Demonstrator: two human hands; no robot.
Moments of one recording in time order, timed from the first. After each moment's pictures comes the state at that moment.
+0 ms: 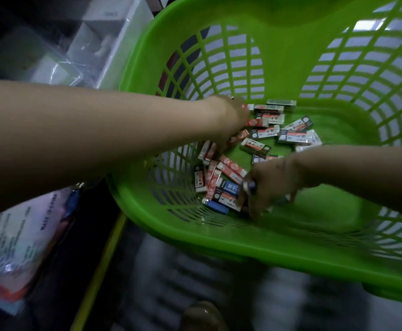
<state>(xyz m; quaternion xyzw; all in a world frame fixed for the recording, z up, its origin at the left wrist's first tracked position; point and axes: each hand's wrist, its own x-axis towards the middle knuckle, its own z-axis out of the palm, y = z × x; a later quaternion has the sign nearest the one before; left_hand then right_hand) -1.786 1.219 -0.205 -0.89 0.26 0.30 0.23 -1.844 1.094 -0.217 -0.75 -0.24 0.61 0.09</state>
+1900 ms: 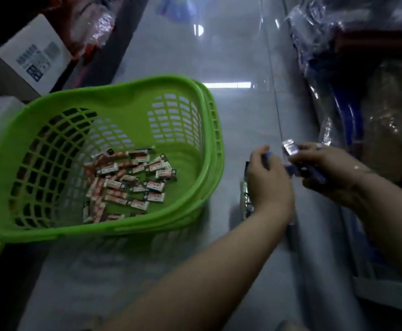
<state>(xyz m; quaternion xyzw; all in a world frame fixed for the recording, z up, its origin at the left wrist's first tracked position) -1.933 0.836 -0.163 -0.68 -0.21 0.07 -0.69 -1.914 0.736 -0.145 -0.66 0.24 0.18 0.69</state>
